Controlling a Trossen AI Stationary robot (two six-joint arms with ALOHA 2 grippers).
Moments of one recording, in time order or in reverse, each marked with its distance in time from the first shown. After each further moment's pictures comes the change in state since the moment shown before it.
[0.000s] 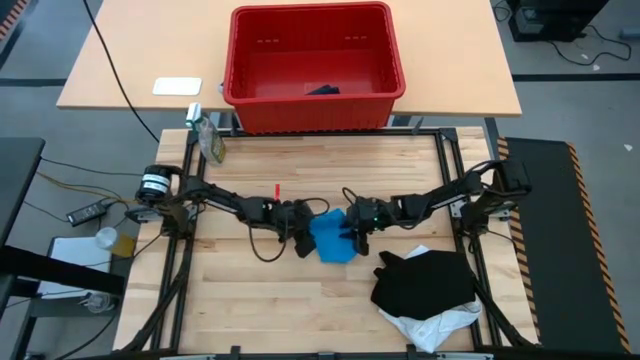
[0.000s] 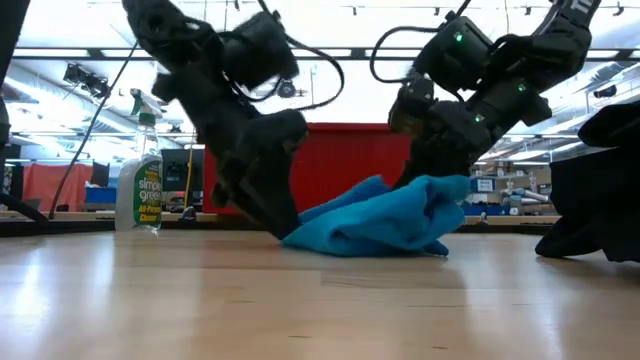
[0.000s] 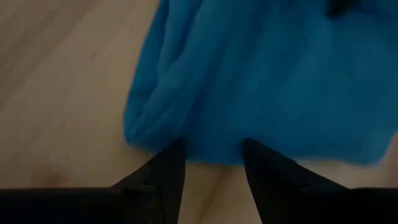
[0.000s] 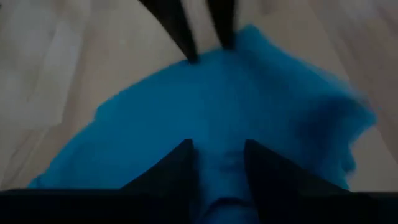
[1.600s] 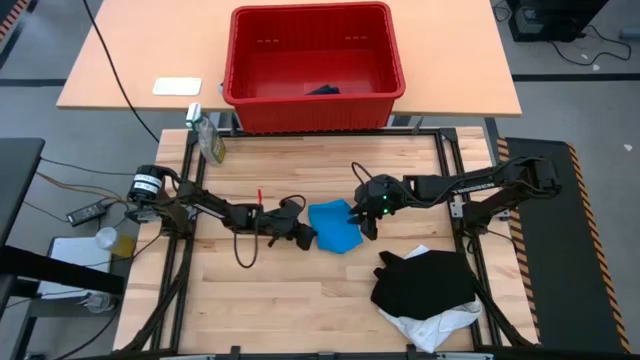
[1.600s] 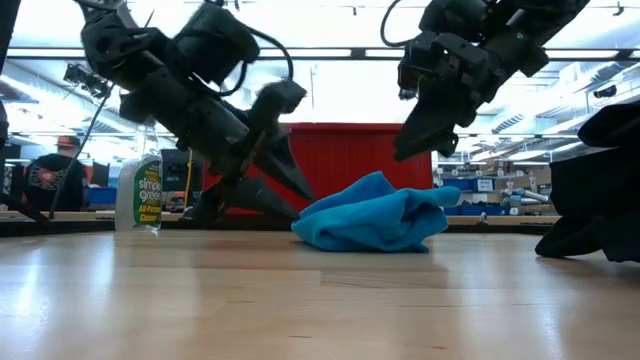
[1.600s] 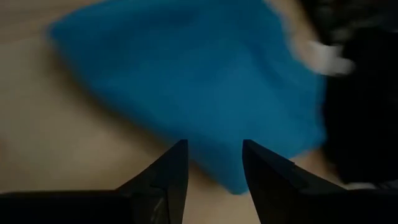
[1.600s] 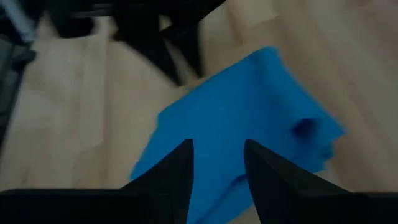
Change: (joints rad) left arm -0.038 -0.061 -0.236 0.510 -0.098 -0.427; right arm -0.099 -0.259 0.103 -0.383 -0.102 0.055
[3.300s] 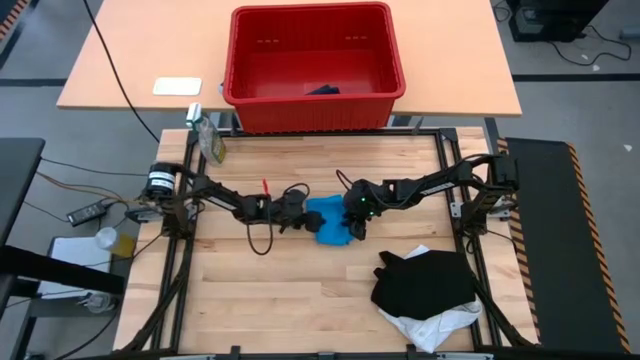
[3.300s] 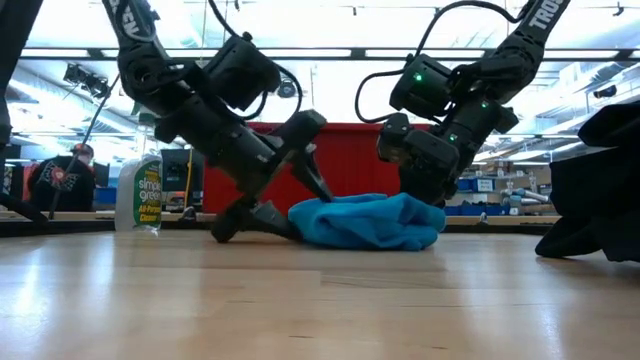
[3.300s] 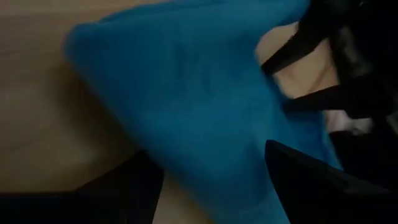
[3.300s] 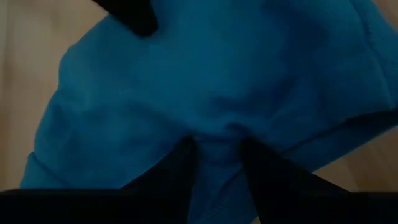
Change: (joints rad) left arm 0.116 0.124 0.065 0.019 0.084 -0.151; right arm -0.071 0.337 0.000 0.136 -0.039 -0.051
